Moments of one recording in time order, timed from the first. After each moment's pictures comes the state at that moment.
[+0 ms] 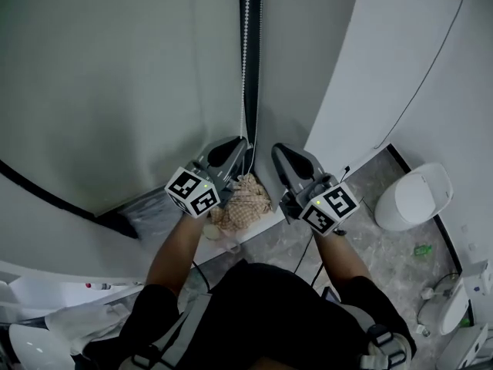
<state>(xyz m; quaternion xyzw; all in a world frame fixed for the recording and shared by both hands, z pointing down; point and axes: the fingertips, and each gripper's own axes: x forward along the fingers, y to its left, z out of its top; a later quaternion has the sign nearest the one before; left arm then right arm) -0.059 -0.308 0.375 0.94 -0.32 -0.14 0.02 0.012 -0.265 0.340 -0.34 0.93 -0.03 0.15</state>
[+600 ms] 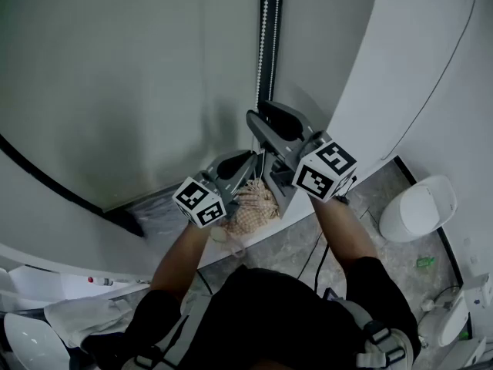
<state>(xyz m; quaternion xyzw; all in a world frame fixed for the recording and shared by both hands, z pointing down) -0.063 -0.278 0.373 0.94 -0.31 -0.15 0.02 -0.063 -0.292 0.251 -0.24 0.96 -0.01 0.14</state>
